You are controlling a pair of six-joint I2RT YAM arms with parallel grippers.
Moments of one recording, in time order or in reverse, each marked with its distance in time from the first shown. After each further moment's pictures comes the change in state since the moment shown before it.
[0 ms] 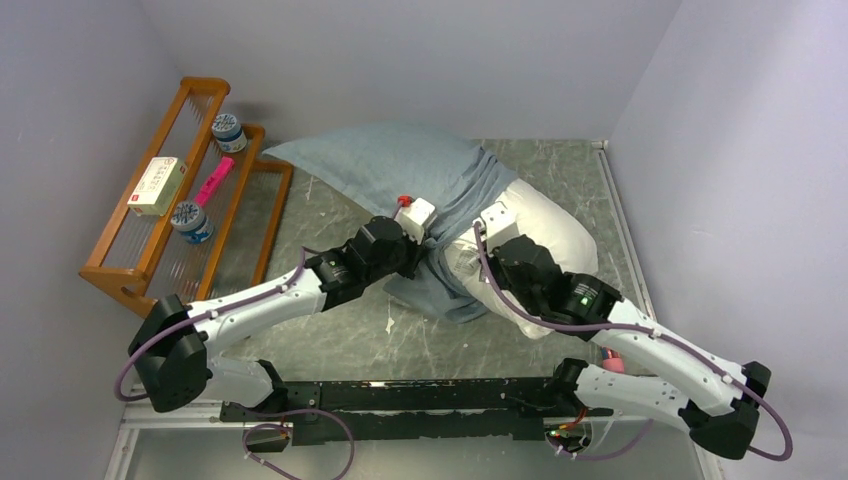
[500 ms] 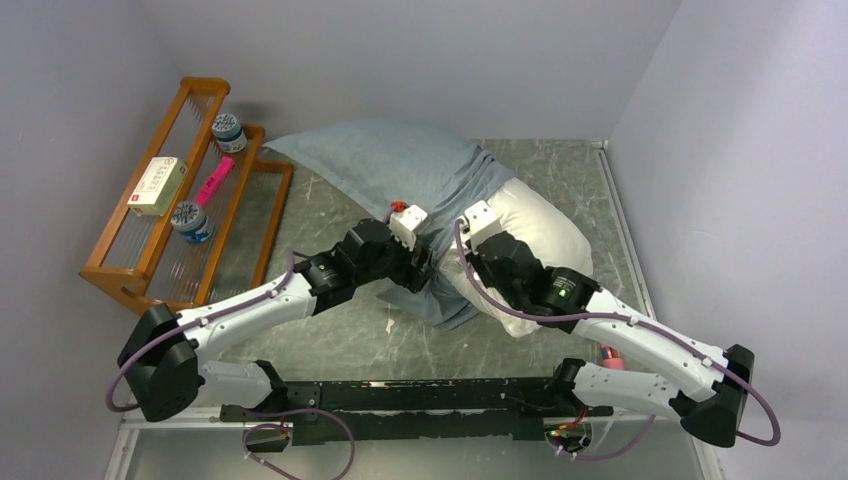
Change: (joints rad) left arm 0.038 -0.070 -0.059 0.000 0.175 -0.007; right arm 0.009 0.097 0.003 0.055 -0.004 0.008
